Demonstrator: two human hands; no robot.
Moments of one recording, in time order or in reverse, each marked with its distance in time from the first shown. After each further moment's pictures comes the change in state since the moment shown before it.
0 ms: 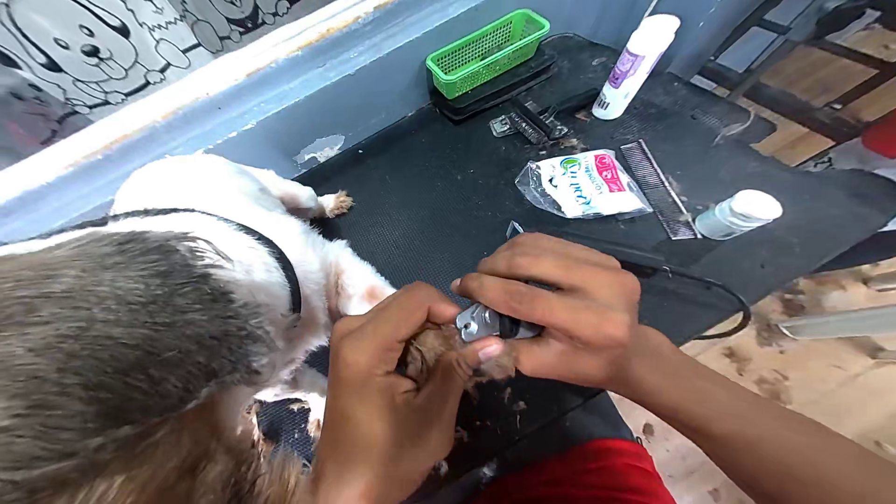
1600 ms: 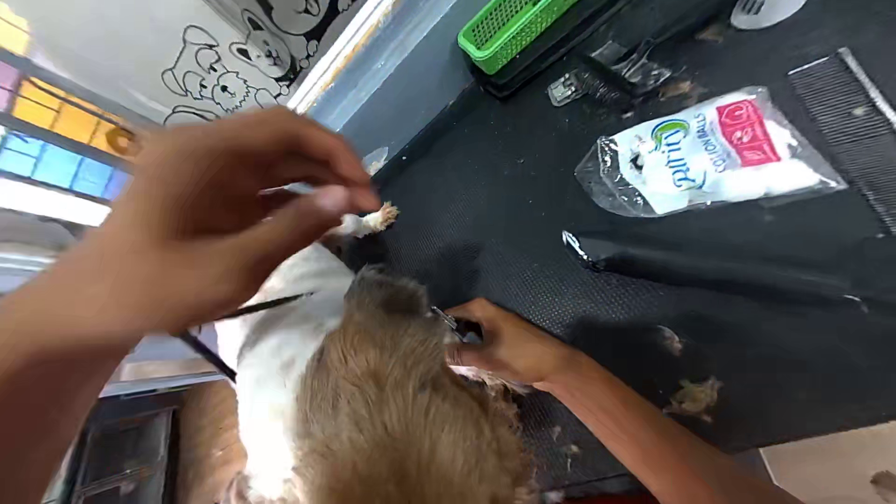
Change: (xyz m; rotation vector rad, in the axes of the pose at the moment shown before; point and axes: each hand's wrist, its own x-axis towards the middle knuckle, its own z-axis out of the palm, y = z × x) left_hand 0.181 0.058 -0.081 0.552 -0.675 -0.205; right_hand -0.024 0.028 0.073 1.333 -0.411 1.112
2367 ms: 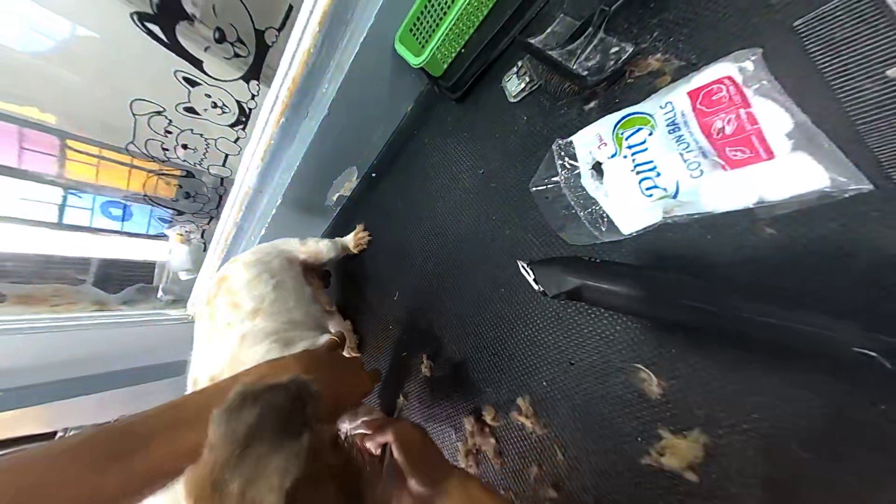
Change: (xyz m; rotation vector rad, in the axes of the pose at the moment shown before) left_hand -0.025 -0.026 0.104 0.403 -0.792 -0.603; right_hand 0.017 0.033 0.108 1.291 0.169 0.572
